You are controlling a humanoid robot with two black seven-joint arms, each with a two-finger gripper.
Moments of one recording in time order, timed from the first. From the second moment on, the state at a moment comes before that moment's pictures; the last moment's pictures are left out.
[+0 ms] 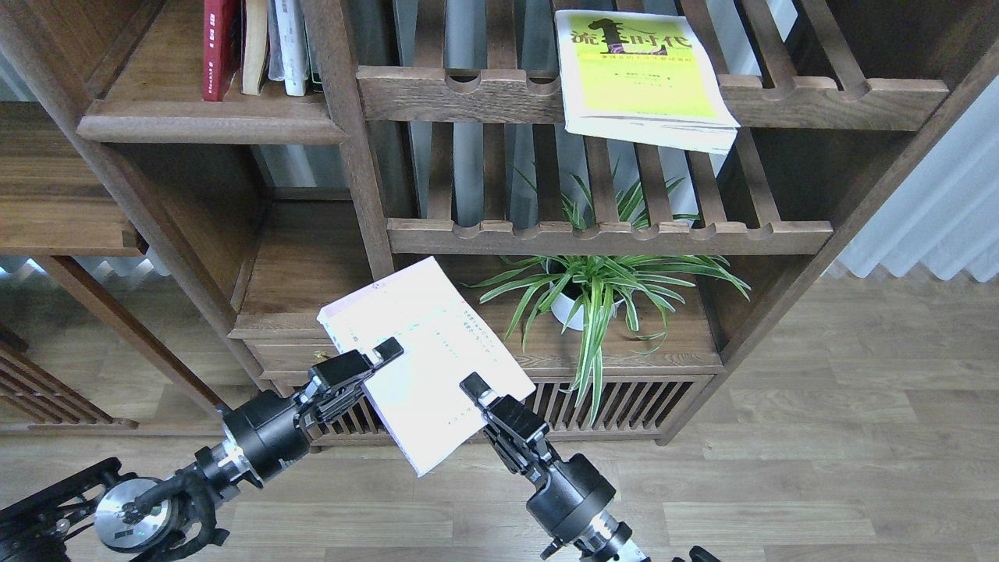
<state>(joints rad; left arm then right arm) -0.20 0.50 -0.64 -1.32 -0.42 -0.49 0.14 -0.13 0.02 0.86 1.33 0.06 0.57 0.03</state>
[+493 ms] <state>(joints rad) -0.19 0.50 -0.75 -1.31 -0.42 -0.49 0.13 -0.13 0.02 0.90 1.33 0.05 0.58 0.04</state>
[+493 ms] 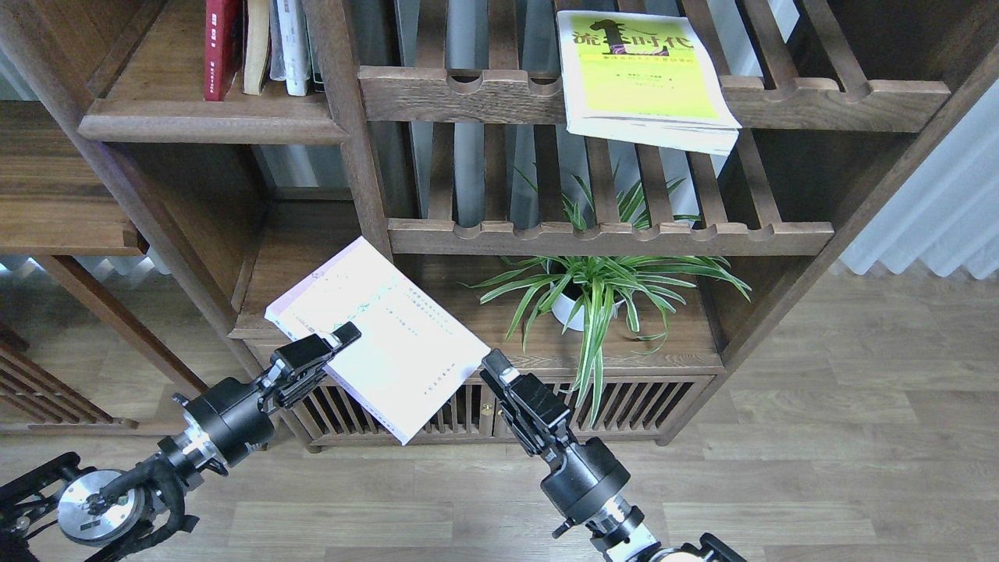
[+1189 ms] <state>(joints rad) 0.04 0.59 -0.97 -1.32 -0.21 -0.49 0.15 -0.13 0.01 0.95 1.32 0.05 0.58 0.05</state>
